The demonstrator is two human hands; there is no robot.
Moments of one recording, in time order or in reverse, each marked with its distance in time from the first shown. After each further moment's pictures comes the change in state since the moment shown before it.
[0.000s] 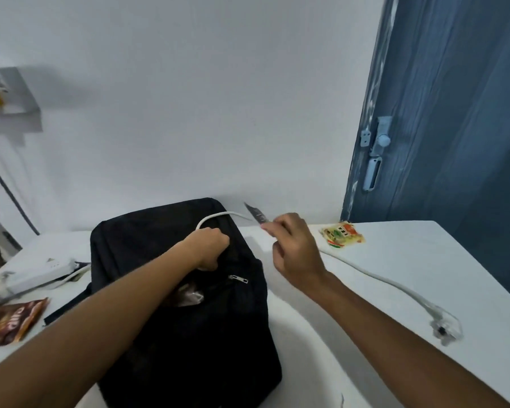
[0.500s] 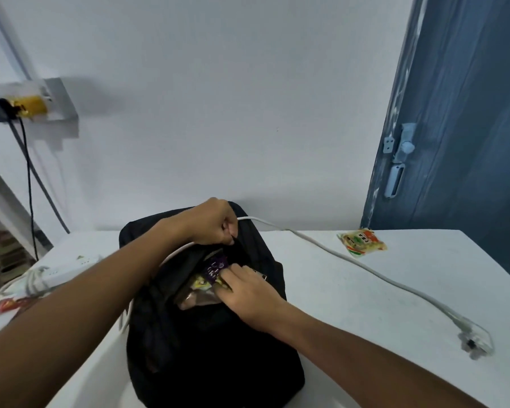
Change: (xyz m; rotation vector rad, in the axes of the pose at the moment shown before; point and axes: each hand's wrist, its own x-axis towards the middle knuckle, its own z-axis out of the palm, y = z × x) left_hand -0.042 -0.050 -0.047 -0.573 0.246 0.056; right_hand -0.028 -0.082 0.070 -0.151 -0.490 -0.413
